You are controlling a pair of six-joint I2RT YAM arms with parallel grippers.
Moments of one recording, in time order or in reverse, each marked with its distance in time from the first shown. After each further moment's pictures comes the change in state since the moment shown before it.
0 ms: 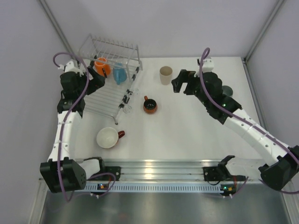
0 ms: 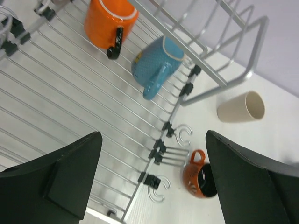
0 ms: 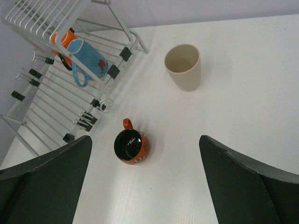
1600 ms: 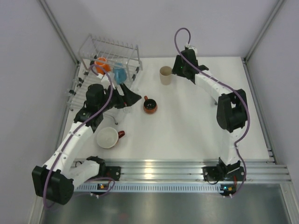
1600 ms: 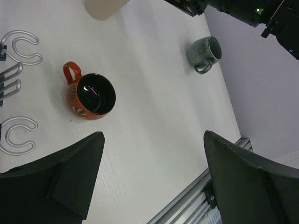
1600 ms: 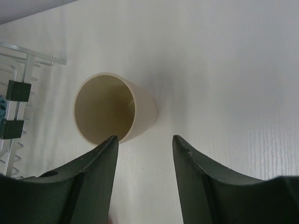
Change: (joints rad) left arm -0.410 -0.149 -0.204 0.061 0.270 -0.145; right arm -0.246 0.880 0.597 -0.099 -0.127 0.113
